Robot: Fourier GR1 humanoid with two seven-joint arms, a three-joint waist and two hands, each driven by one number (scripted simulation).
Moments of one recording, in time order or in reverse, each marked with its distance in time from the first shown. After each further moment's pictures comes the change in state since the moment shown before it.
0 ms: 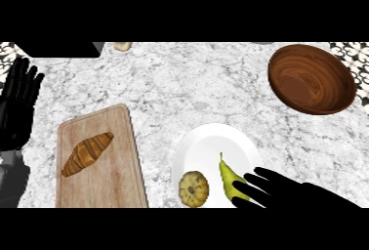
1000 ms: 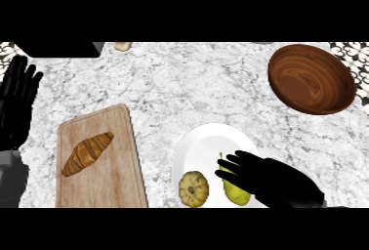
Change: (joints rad) left arm -0.005 -0.038 0.045 -0.041 -0.044 -0.035 0.053; right arm 0.002 0.271 0.030 0.368 0.345 -0.035 -0.244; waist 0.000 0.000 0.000
